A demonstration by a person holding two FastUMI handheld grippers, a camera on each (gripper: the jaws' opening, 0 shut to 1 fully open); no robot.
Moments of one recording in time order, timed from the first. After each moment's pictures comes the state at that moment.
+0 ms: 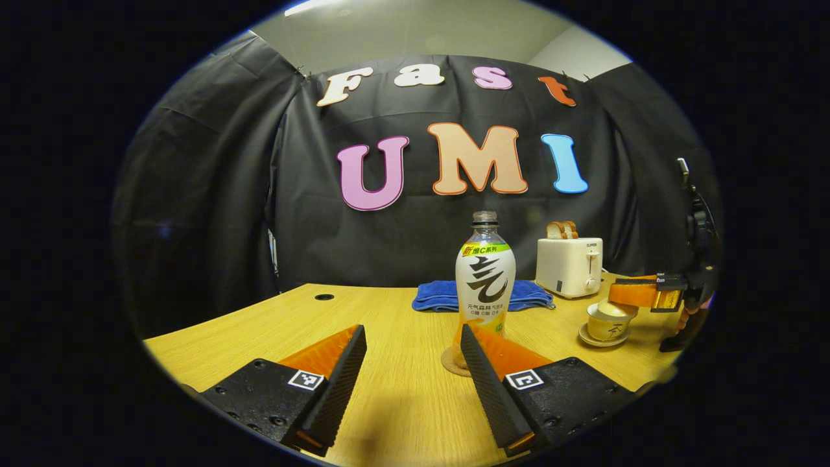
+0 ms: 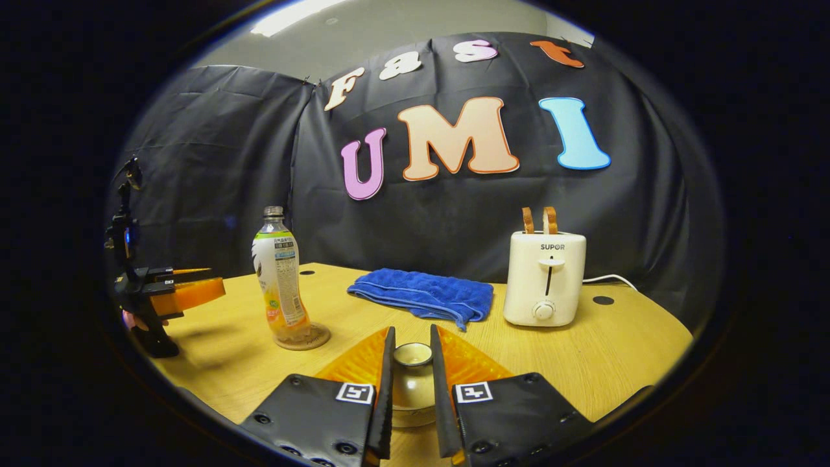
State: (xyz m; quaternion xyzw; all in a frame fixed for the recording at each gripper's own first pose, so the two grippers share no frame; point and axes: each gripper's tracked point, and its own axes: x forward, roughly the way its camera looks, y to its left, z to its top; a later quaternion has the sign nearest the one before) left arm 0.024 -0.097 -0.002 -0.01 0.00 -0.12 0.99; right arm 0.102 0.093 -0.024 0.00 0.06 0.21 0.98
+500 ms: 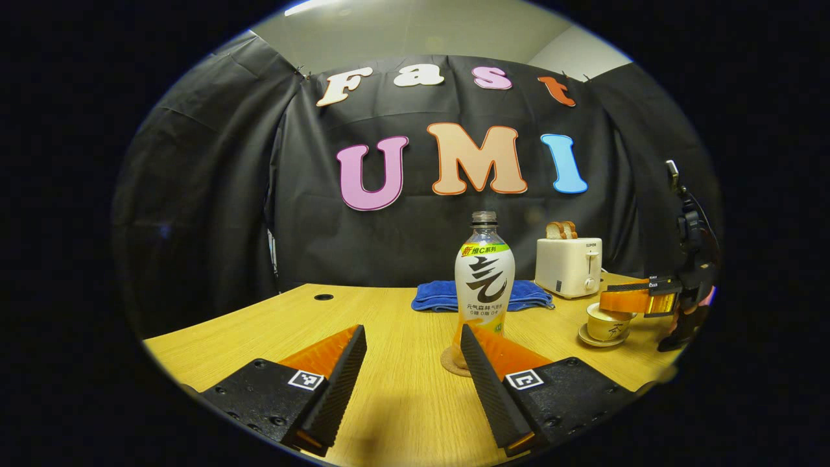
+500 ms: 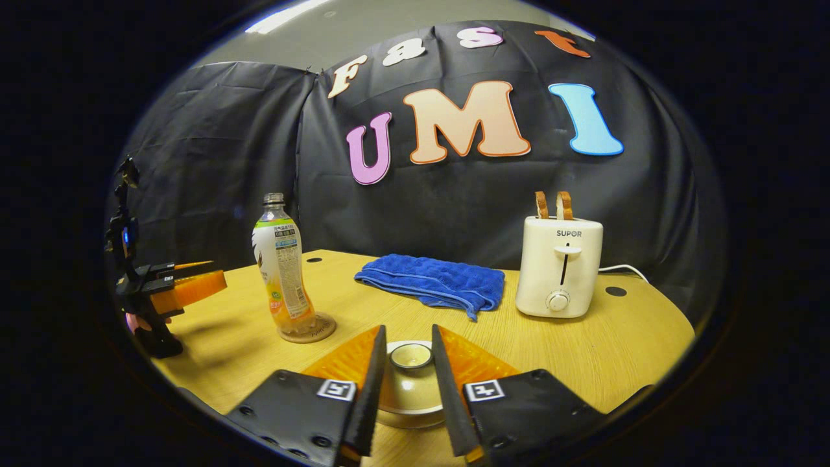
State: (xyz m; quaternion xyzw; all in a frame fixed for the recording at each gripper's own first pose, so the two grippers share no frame) left arm 0.025 -0.097 -0.003 -0.01 0.00 -0.12 0.99; right arm 0.105 0.099 -0.035 -0.01 0.09 0.22 0.97
